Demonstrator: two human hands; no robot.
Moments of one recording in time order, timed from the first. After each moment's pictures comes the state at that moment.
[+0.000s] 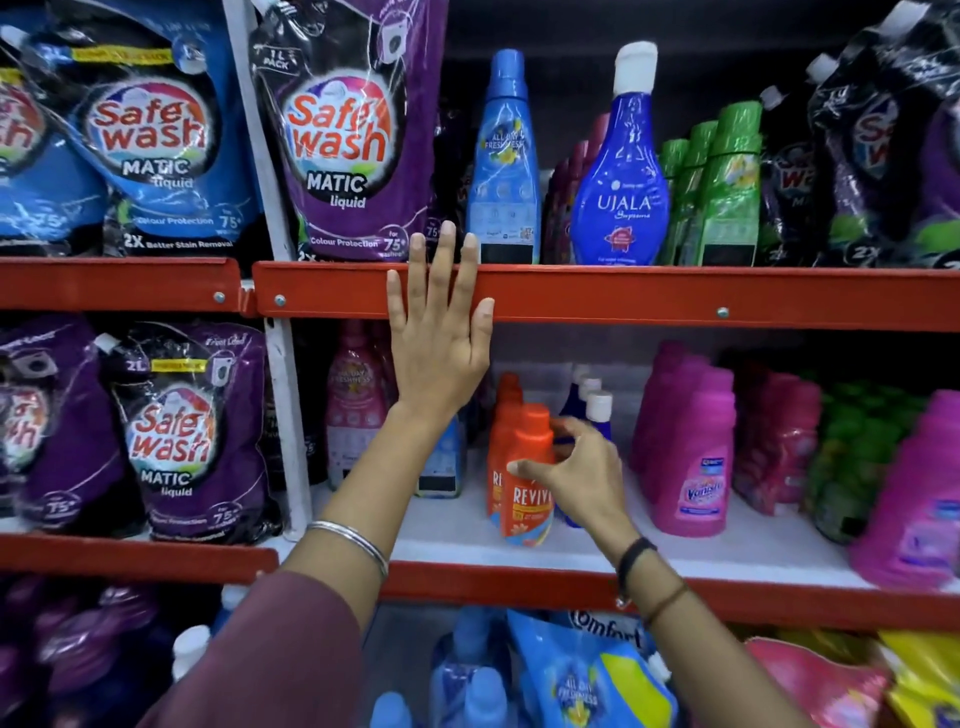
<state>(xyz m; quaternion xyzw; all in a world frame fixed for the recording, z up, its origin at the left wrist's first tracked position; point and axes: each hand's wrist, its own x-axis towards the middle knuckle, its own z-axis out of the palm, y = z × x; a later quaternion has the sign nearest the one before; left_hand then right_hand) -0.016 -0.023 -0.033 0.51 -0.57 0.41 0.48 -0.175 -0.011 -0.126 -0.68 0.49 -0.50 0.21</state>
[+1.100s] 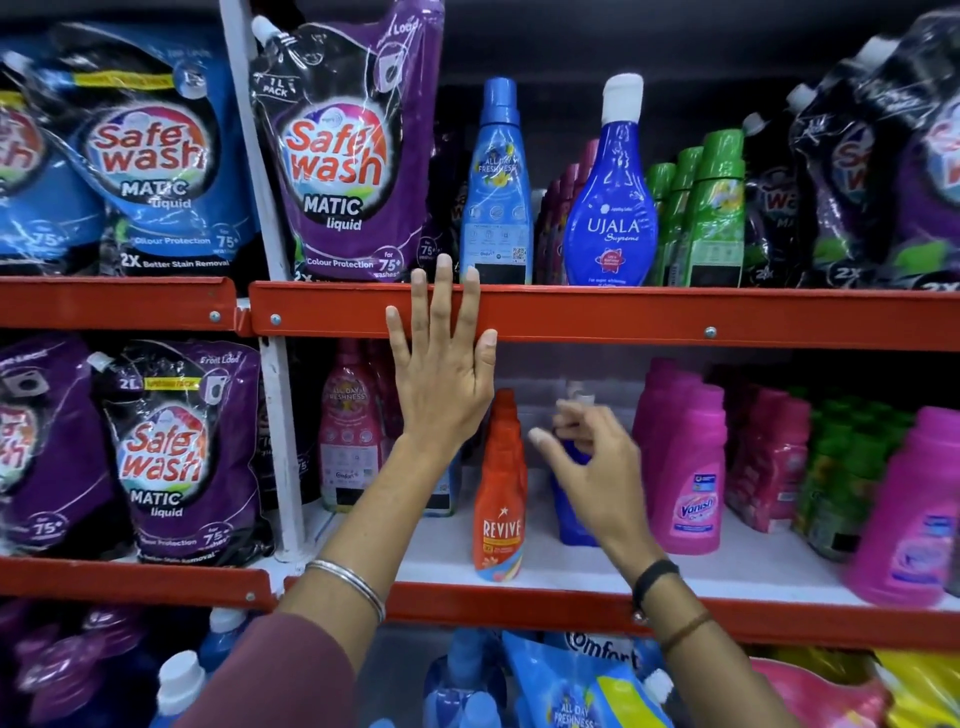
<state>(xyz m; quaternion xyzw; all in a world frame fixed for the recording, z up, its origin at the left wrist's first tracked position) -0.030 -0.015 -0.043 0.54 -0.57 0.39 0.48 -0.190 0.003 -0.108 -0.69 0.39 -0.60 0.11</state>
